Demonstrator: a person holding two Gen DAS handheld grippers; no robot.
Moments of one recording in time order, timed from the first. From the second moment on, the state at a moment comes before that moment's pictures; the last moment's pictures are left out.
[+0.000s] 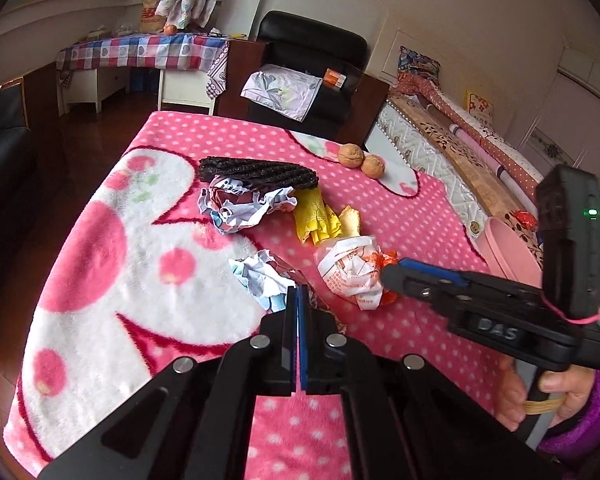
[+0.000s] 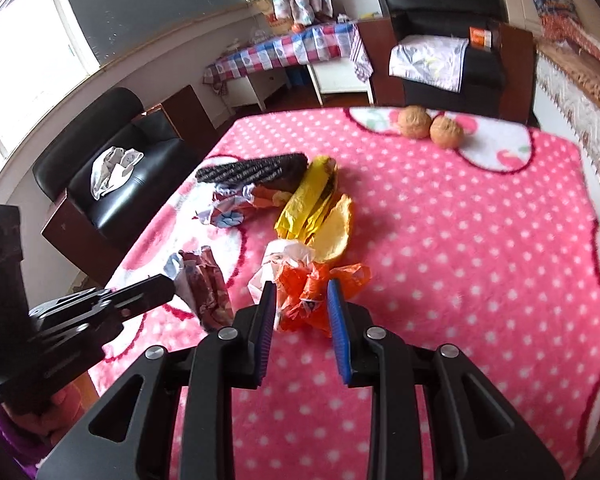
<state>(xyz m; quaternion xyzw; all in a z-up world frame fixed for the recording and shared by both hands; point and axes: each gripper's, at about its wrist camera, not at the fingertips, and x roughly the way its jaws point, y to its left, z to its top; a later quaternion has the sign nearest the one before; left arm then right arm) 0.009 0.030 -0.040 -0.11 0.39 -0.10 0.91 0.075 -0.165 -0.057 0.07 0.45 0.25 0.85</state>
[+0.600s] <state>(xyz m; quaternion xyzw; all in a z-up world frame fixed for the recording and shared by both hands) 0.005 0.010 -0.016 -0.10 0.37 -0.14 0.91 0.054 -0.205 -0.033 0.09 0.41 0.24 0.88</state>
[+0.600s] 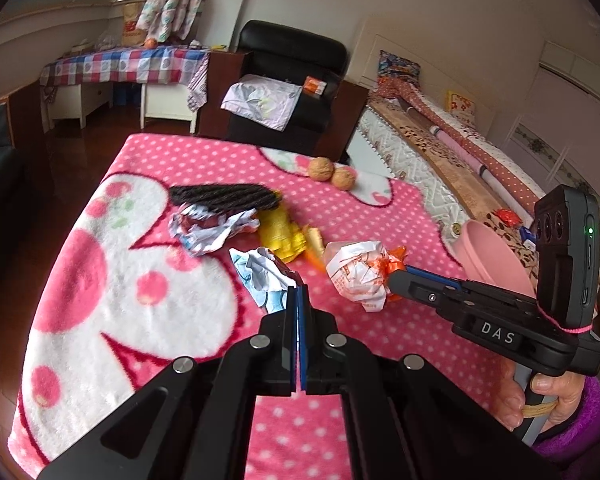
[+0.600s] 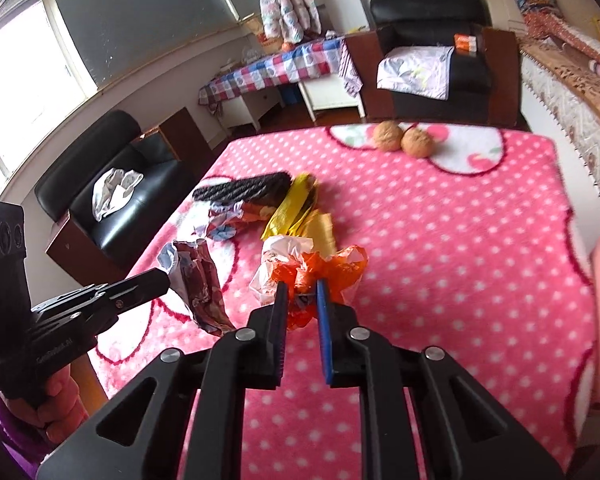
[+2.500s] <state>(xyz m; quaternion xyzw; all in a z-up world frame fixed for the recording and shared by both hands) 0.069 -0.295 0.029 0.04 0.33 -0.37 0.87 0.010 -0.458 -0.027 0.22 0.32 -0.04 0.92</state>
